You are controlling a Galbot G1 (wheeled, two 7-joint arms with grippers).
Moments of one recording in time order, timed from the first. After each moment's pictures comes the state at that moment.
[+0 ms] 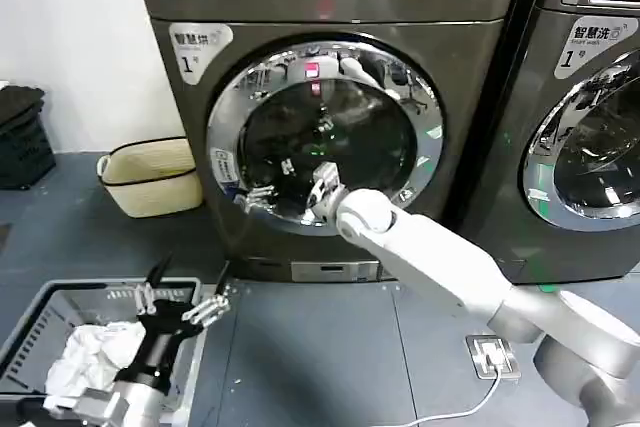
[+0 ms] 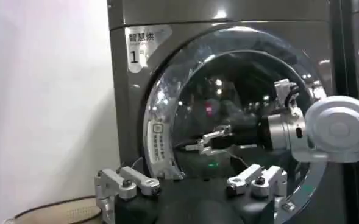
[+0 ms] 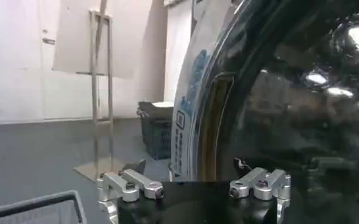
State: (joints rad) left arm 1.61 -1.34 -0.58 -2.39 -0.14 0.13 0.06; right arm -0.03 1.21 -0.60 1.29 0.91 -0.08 -0.22
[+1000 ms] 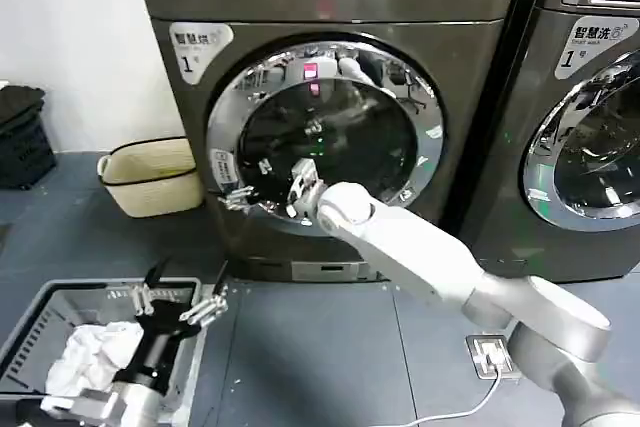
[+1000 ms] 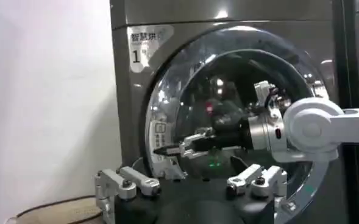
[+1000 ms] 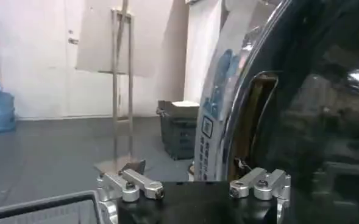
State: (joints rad) left arm 1.62 -1.35 -0.59 -2.39 -0.15 0.13 0.06; right arm 0.01 1.30 -0.62 1.16 0.88 -0.06 -0.35
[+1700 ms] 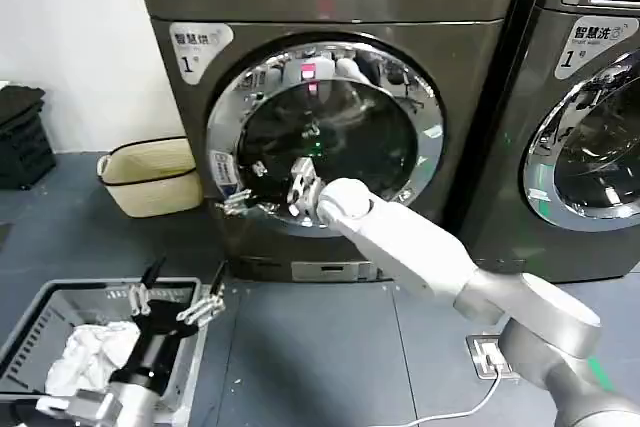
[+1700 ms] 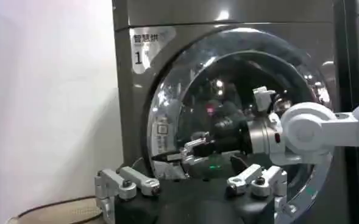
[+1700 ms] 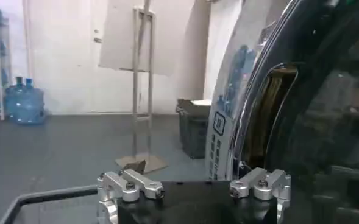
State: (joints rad) left arm 1.61 -1.33 -0.62 -2.38 -0.18 0.13 0.08; right arm 0.00 1.26 -0.61 1.19 0.88 -0.05 -0.50
